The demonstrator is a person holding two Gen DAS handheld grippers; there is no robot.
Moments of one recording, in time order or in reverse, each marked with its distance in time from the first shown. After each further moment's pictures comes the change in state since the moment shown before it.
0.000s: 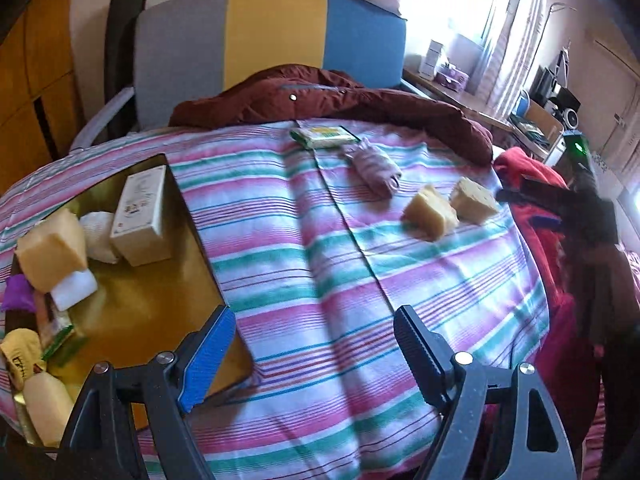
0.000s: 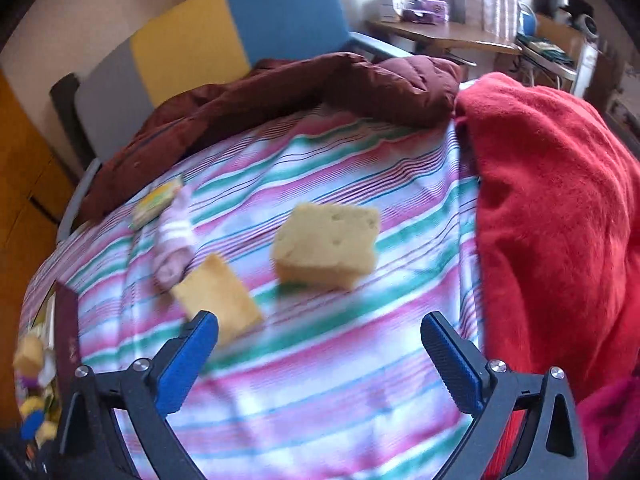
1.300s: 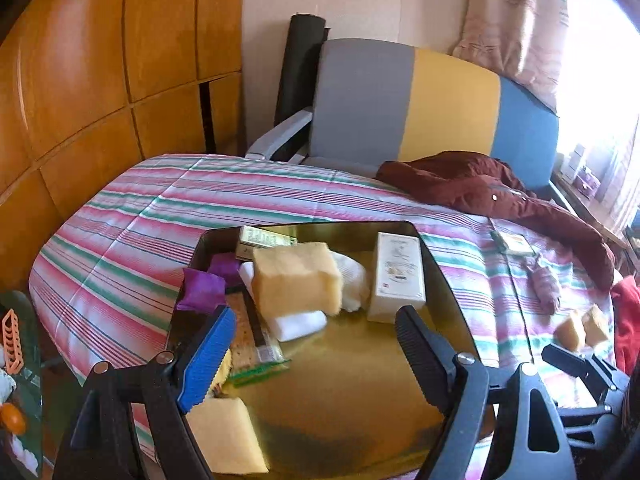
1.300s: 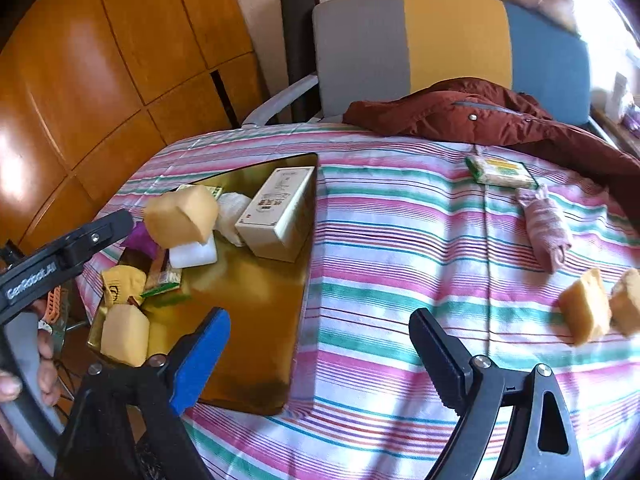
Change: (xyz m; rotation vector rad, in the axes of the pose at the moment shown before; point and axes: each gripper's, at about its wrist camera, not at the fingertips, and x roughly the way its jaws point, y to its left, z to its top) left arm -0.069 0.158 -0.003 -0.333 -0.207 0.407; right arm -0.024 0.283 -0.133 -0.551 -0.008 0.406
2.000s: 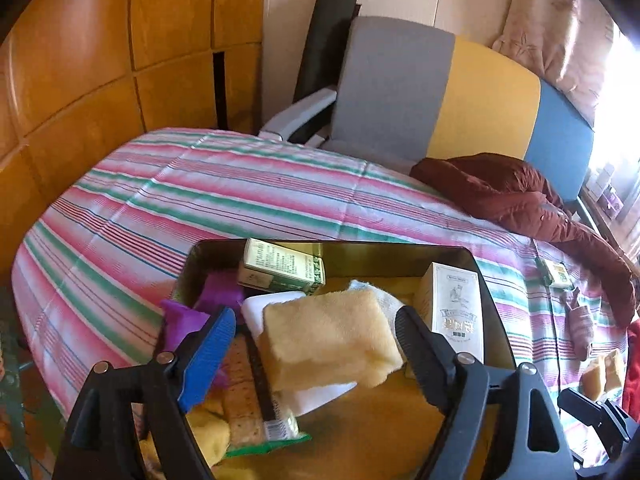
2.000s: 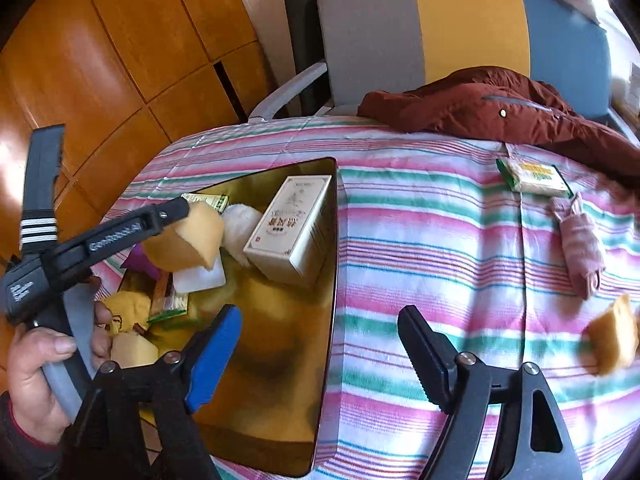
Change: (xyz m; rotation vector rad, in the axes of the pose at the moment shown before) left arm 0.081 0.027 0.038 -0.086 0.070 0.039; right arm 0.035 0.009 0.033 0.018 0.060 0.059
